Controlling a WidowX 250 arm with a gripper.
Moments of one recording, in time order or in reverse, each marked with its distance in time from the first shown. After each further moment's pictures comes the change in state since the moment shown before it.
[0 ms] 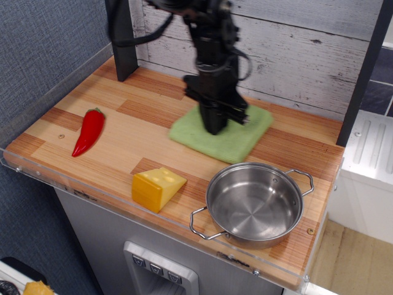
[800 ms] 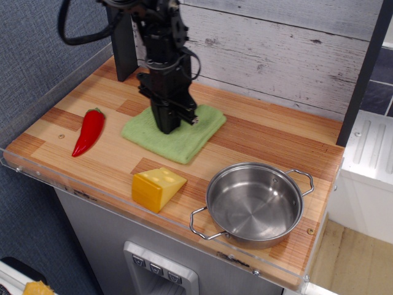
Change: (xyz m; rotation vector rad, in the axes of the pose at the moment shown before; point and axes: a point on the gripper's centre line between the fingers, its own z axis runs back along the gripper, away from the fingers) arm -0.041 0.046 0.001 0.033 0.074 -0.032
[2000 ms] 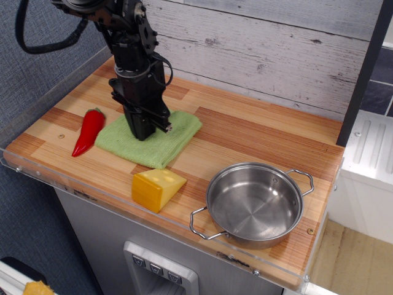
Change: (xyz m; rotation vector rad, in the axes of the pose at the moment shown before) arm -0.017 0.013 0.009 0.029 -0.071 0.018
